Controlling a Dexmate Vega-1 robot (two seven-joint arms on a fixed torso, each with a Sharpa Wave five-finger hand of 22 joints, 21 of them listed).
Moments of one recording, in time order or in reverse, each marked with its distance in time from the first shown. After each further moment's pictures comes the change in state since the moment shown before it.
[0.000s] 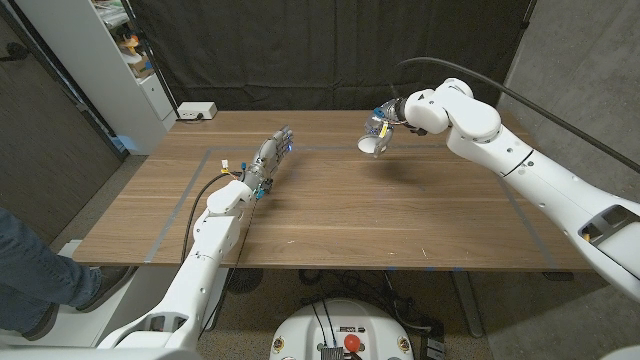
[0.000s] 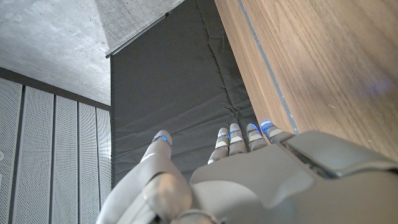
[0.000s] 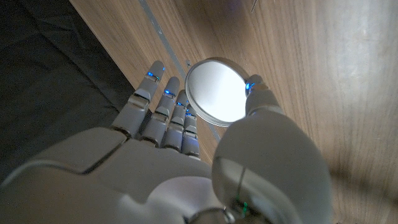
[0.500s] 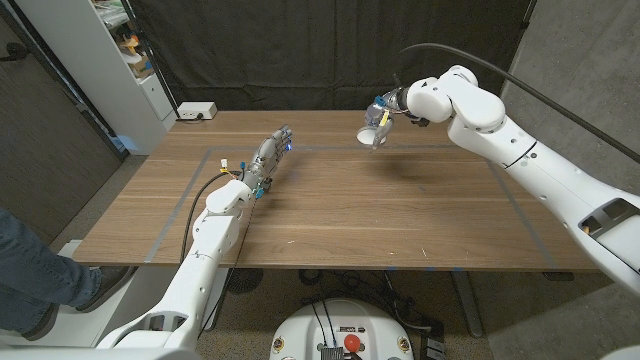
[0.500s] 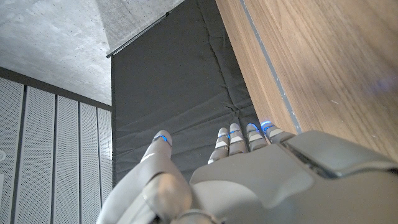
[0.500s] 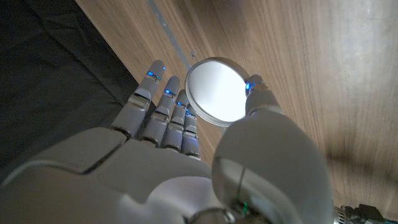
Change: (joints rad) left arm -0.001 0.002 -0.002 0.001 -0.001 -0.002 -0.004; left_hand 0.000 0.000 -0.003 -0.003 0.000 0.000 0.000 0.000 0.000 0.000 0.000 0.000 0.000 0.000 0.000 0.000 0.000 0.000 0.000 0.000 0.000; right arm 0.032 0.004 0.020 -0.016 0.040 -0.030 0.022; right_hand 0.000 0.000 0.000 0.000 -0.008 0.000 0.000 -0.001 0.000 0.003 -0.002 0.000 0.000 0.010 0.000 0.000 0.003 0.000 0.000 0.000 0.000
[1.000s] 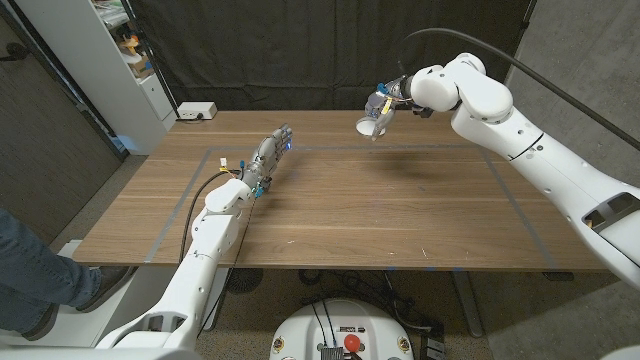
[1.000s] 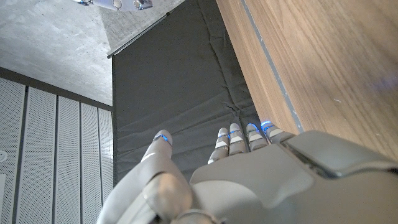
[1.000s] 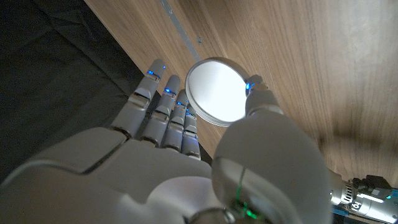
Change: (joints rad) left arm 0.006 0.005 0.000 -0.022 0.002 0.009 0.001; left_hand 0.005 0.005 0.000 0.000 0.000 0.000 0.000 0.000 0.000 0.000 0.000 0.000 0.000 0.000 0.000 0.004 0.000 0.000 0.000 0.000 0.000; right arm 0.022 -0.009 0.017 -0.026 0.041 -0.030 0.008; right_hand 0.000 0.000 0.000 0.000 -0.015 0.000 0.000 -0.005 0.000 0.005 0.005 -0.004 0.009 0.009 -0.002 0.000 0.006 0.021 -0.007 0.000 0.000
